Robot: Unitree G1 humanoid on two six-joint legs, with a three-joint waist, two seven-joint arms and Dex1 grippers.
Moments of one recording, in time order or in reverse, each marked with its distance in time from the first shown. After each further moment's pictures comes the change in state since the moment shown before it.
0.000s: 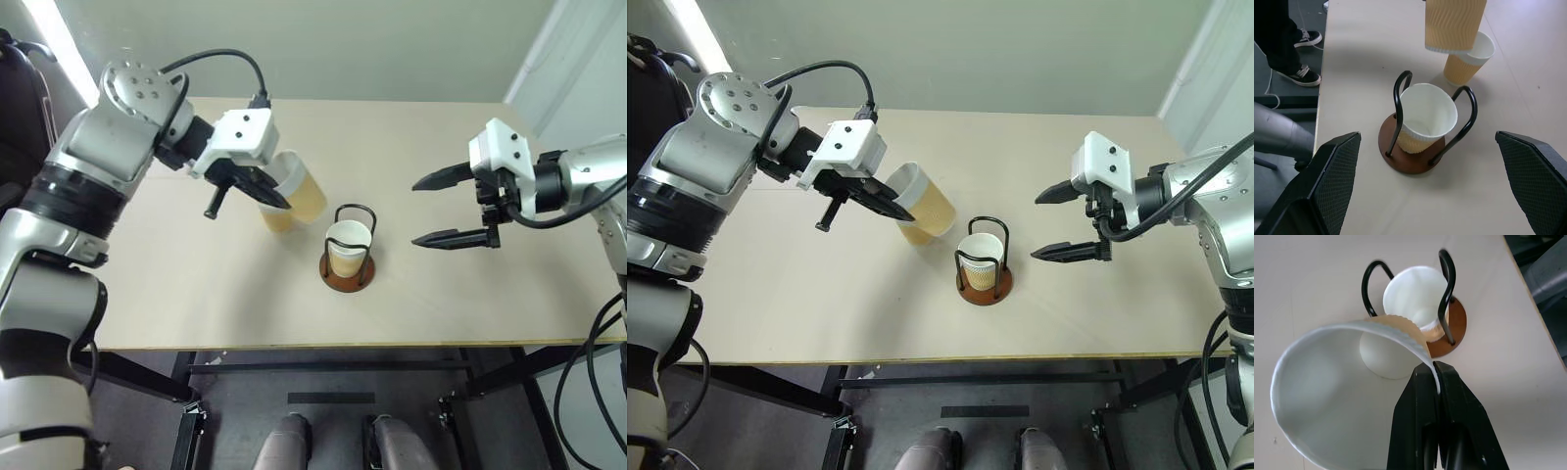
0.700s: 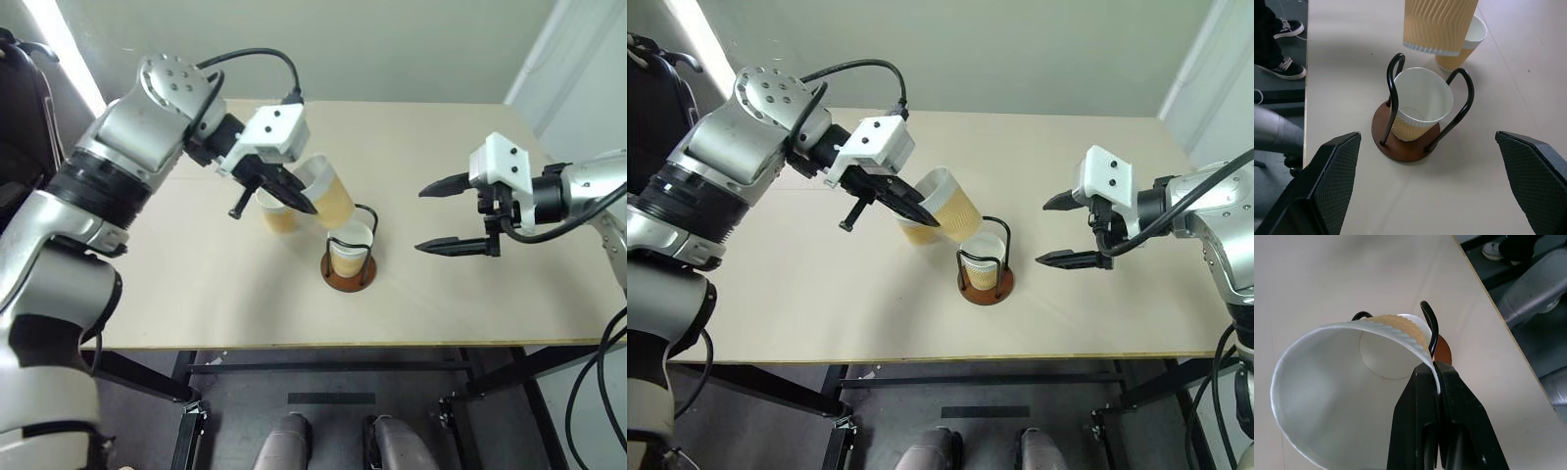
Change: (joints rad) left arm -0.066 -0.072 -0.108 -0.007 -0.090 0.009 -0.001; right arm 0.073 -0.037 -0.019 -0.062 0.000 0.022 -0.070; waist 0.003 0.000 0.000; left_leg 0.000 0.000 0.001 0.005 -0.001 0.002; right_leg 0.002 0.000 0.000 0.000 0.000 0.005
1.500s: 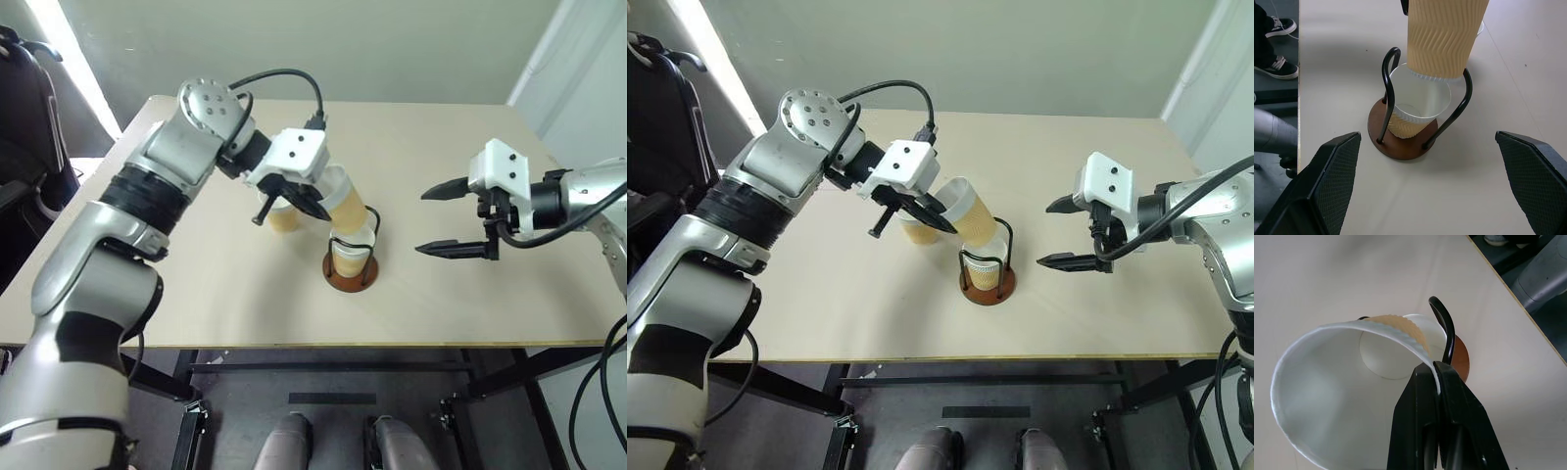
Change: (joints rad) left arm 0.054 -0.146 0.082 0.132 0.146 -0.166 0.000; right arm 0.035 -0.008 -0.008 -0.024 0.002 0.007 -0.040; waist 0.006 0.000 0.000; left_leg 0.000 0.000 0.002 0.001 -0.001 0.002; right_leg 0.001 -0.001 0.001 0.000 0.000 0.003
